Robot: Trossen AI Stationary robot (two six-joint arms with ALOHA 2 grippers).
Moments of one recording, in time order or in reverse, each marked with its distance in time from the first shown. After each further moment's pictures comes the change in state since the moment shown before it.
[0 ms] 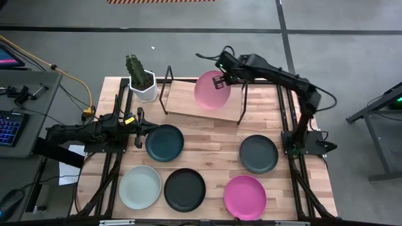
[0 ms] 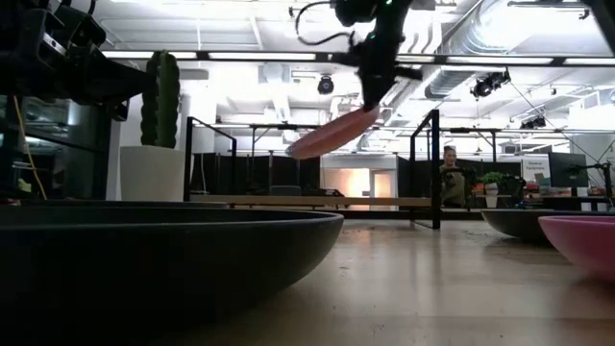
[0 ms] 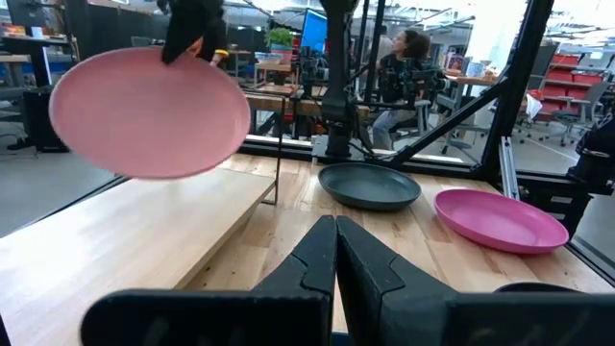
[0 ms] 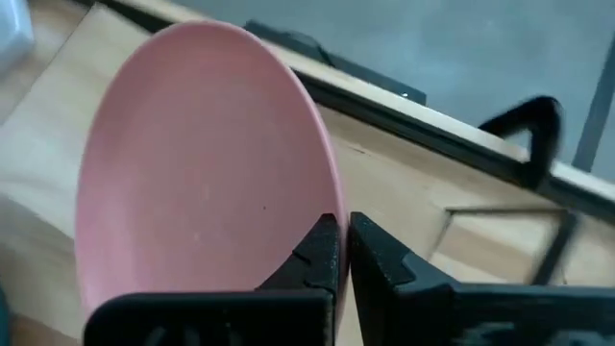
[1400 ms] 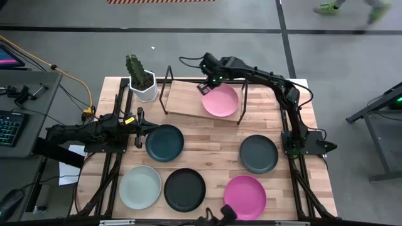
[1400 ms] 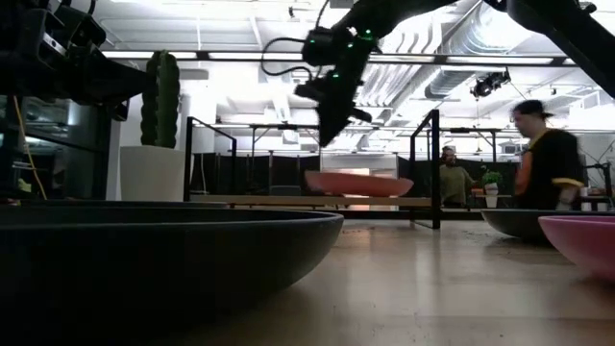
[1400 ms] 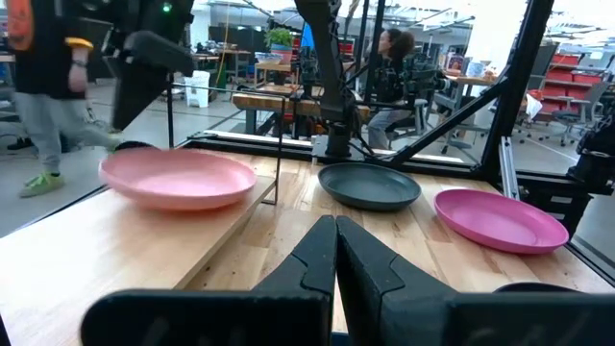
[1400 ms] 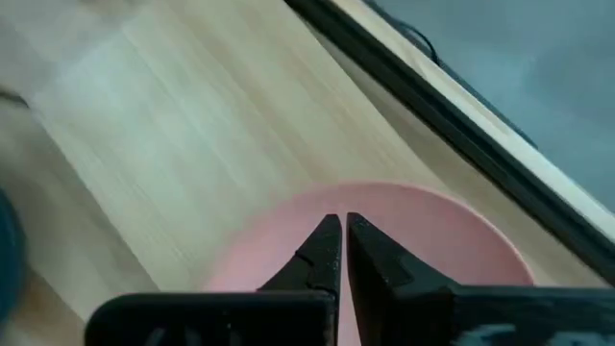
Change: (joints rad) left arm 0.000 0.000 0.000 0.000 0.000 0.000; right arm -0.014 0.267 0.117 0.212 -0.208 -0.269
